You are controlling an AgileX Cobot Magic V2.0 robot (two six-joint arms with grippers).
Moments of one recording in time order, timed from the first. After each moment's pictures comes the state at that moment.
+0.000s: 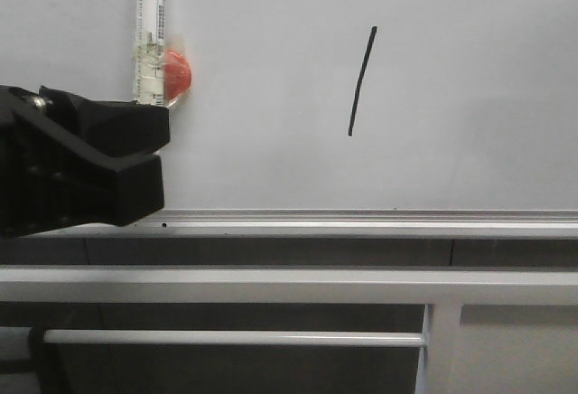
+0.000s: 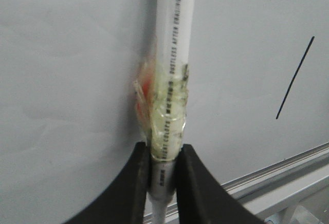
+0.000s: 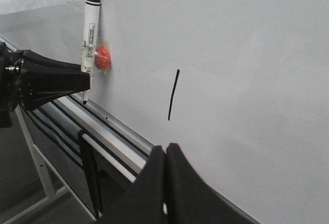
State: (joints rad) left arm -1.14 1.48 -0.24 -0.64 -1.14 0.11; right arm 0.46 0.43 -0.23 1.39 0.19 -1.50
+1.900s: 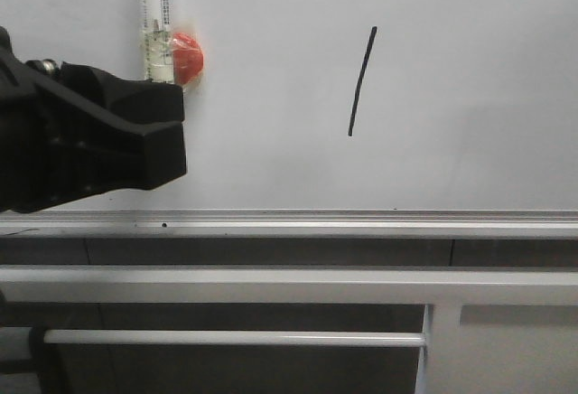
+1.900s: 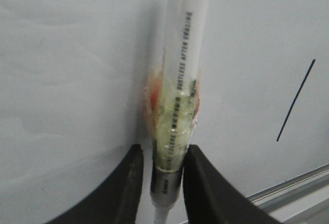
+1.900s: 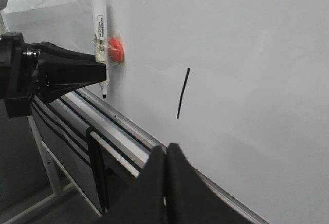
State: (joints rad) left arm -1.14 1.48 -0.29 -0.66 -1.13 0.13; right arm 0.46 0.43 -0.23 1.39 0.21 -1.50
